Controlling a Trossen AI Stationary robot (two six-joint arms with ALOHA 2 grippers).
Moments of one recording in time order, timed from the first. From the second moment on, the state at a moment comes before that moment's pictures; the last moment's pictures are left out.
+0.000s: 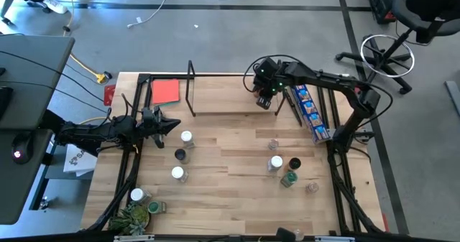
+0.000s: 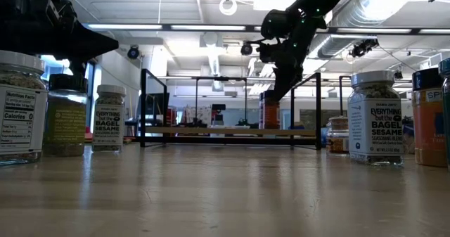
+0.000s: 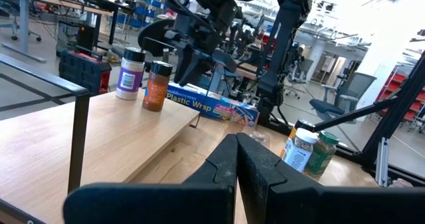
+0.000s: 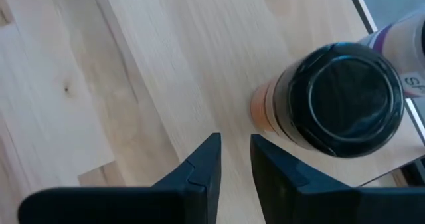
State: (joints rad) left arm -0.04 0.01 0.01 0.06 -0.33 -0.29; right arm -0.55 1.70 1.34 -0.78 -0.05 -0.16
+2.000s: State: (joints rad) left arm -0.04 0.01 0.01 0.05 -0.33 -0.31; right arm -0.19 1.31 1.41 -1.15 -0.34 -0.02
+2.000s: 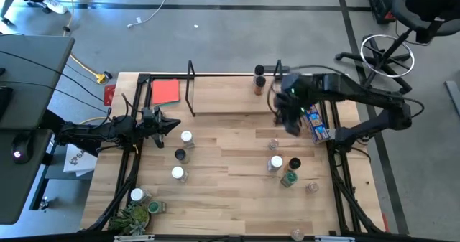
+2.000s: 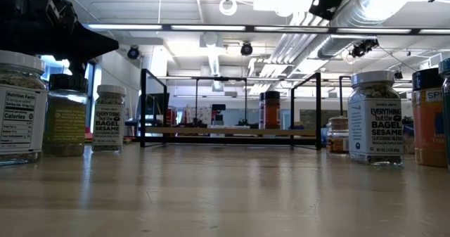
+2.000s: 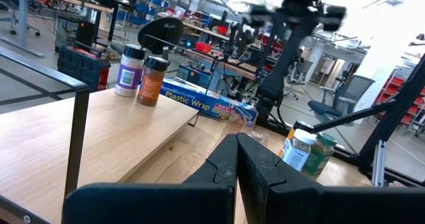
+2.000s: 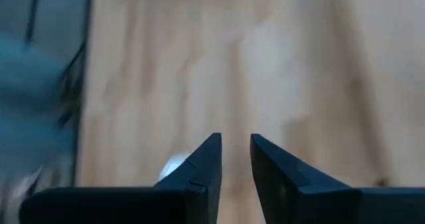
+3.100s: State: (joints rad) left arm -0.04 0.01 0.01 0.05 -0.33 -0.31; right arm 0.40 1.30 0.98 -1.07 -0.04 0.19
